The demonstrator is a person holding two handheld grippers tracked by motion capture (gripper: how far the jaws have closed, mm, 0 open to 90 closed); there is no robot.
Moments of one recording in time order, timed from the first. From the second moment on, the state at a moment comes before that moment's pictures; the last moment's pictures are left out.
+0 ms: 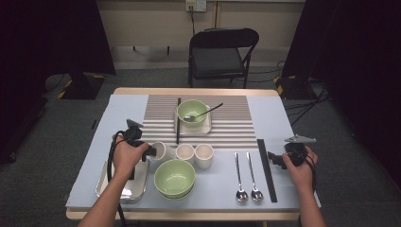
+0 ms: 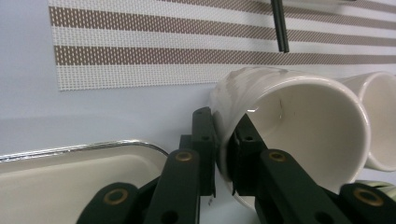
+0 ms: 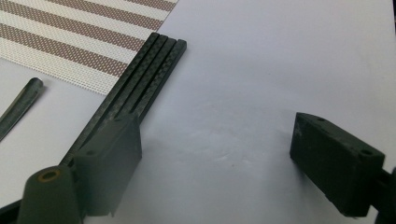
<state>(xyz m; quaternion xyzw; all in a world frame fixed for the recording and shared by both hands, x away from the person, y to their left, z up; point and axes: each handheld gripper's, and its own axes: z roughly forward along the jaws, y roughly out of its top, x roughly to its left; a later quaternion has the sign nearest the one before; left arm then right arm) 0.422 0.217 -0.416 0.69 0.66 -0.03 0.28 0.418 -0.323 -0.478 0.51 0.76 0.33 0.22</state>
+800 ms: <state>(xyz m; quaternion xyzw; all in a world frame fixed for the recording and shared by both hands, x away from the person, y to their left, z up) 0.420 0.220 -0.398 0.69 0.66 -0.03 0.30 0.418 -0.323 -0.478 0.51 0.76 0.32 0.22</state>
